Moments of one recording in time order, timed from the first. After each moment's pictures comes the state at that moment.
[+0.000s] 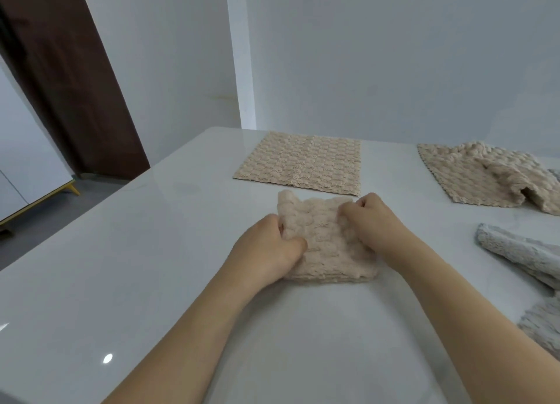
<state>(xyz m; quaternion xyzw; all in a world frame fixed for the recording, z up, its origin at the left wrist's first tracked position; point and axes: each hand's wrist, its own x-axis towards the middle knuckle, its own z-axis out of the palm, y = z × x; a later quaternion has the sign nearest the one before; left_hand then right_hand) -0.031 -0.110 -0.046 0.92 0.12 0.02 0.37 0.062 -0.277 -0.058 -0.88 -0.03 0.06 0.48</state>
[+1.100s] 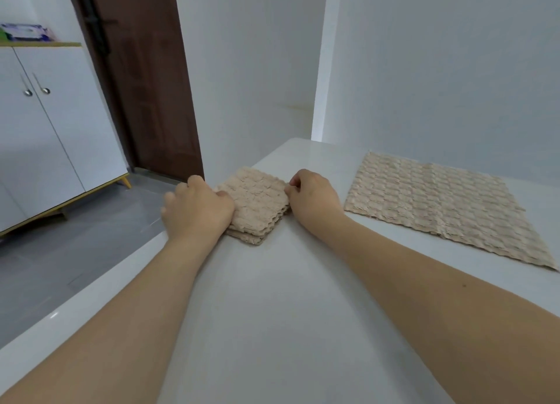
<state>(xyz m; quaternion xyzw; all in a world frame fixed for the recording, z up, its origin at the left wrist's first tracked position) 0.057 0.195 -0.085 0.86 0.41 0.23 0.18 0.168 0.049 -0.086 -0.91 -0.26 -0.07 0.32</state>
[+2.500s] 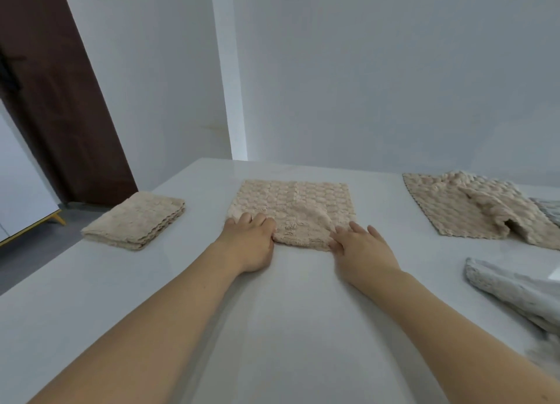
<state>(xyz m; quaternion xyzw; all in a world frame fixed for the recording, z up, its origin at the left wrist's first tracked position) 0.076 -0.066 -0.061 1.00 -0.03 0.01 -0.04 0.092 -0.285 -0.065 -0.98 -0.18 -0.01 0.08</state>
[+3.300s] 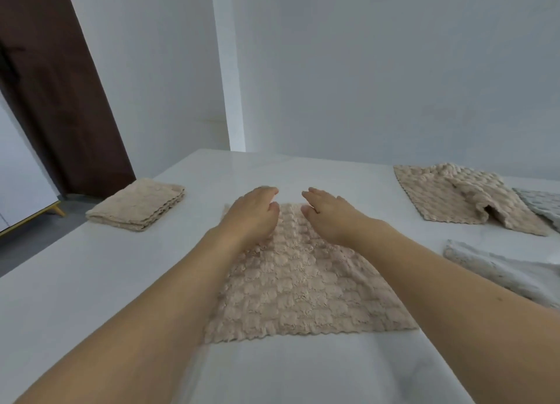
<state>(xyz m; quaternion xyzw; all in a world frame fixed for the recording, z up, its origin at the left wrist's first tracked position) 0.051 -0.091 -0.039 0.98 0.01 0.05 0.21 0.089 -0.267 -0.026 -0.96 -0.26 0.04 0.13</state>
